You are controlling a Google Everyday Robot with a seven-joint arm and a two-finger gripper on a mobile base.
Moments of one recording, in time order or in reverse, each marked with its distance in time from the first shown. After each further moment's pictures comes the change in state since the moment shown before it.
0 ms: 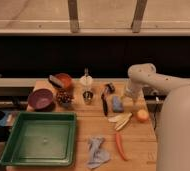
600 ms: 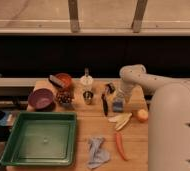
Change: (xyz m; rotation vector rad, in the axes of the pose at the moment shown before) arm 0.003 0.038 0.027 -0.007 0.045 -0.095
